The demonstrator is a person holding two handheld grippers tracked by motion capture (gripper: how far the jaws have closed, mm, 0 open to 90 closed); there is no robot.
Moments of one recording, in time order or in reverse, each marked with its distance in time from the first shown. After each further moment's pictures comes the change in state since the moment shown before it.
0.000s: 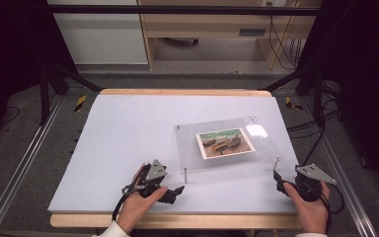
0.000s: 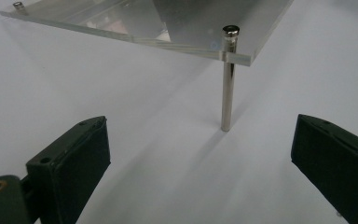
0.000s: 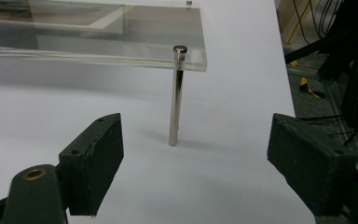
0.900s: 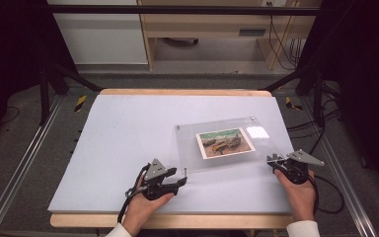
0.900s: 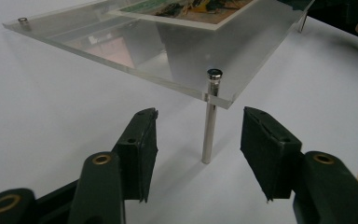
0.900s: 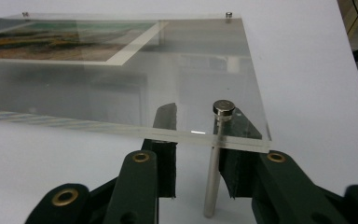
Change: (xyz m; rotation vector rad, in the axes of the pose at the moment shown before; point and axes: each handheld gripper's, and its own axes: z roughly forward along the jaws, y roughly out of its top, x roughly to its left) left arm -0.008 0.004 -0.001 -0.106 0.000 -0.101; right arm -0.002 0.019 0.046 -0.014 0.170 0.048
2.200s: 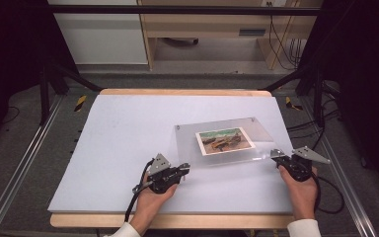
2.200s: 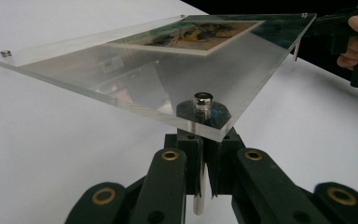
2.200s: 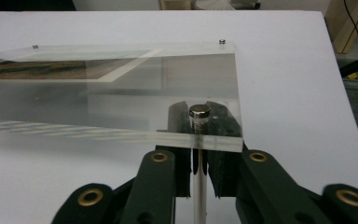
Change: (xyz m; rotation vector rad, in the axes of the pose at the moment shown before) left arm 0.000 0.010 0.019 -0.122 -0.044 -0.047; right arm -0.006 0.011 -0.004 -0.068 0.011 0.045
